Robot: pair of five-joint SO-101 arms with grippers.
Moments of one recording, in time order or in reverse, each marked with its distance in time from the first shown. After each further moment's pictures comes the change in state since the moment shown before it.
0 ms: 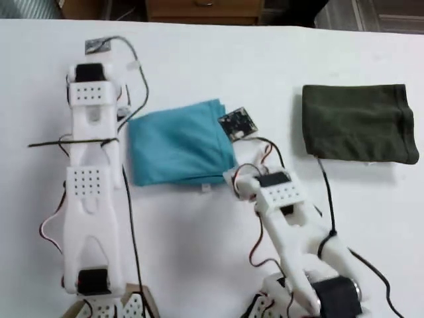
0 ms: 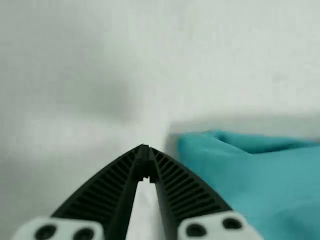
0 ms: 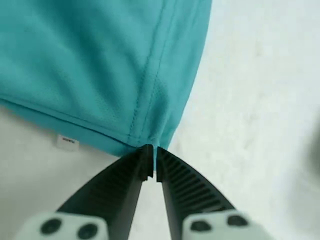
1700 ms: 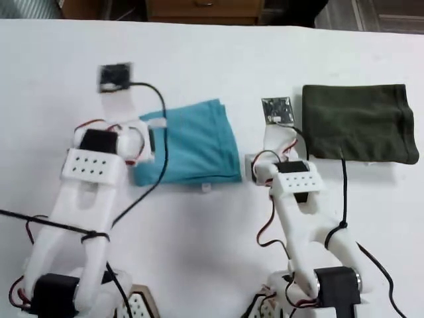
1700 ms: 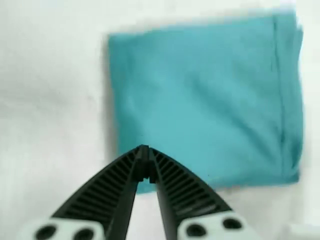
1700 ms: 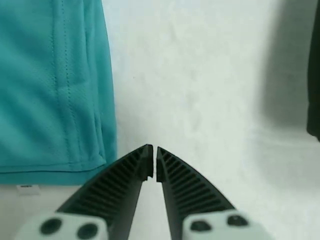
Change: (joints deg) left arm 11.9 -88.1 111.4 -40.2 11.4; right arm 8.9 5.5 -7.0 4.0 -13.8
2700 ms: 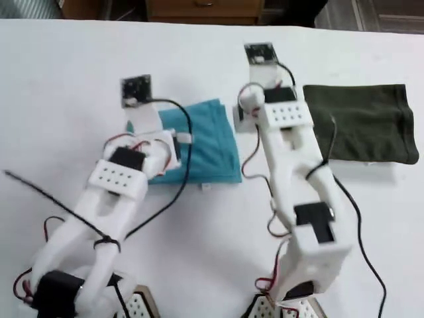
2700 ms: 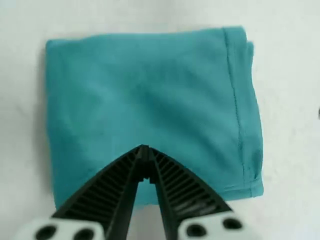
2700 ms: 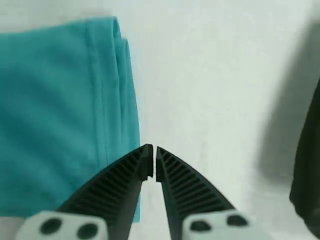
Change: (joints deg) left arm 9.1 2.2 12.8 -18.1 5.6; right arm -3.0 32.7 -59.3 33.7 0.0
